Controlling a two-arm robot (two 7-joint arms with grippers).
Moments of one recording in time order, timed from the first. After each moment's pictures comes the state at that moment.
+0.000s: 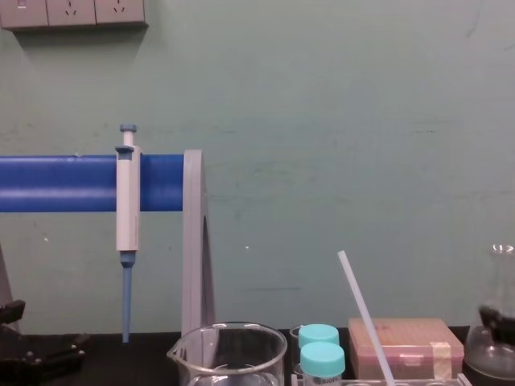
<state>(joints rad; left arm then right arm) -0.20 0.60 0.45 -1.41 -0.25 -0.12 0.03 0.22 0.59 -0.43 -1.41 0.26 -0.14 0.01</state>
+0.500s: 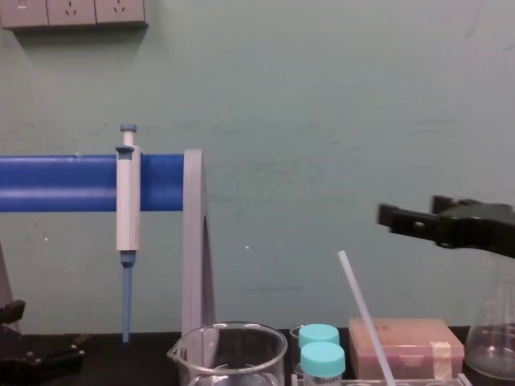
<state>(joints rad) -0.20 0.60 0.45 -1.41 -0.25 -0.12 0.03 0.34 0.46 -0.39 -1.44 0.55 -0.04 0.31</state>
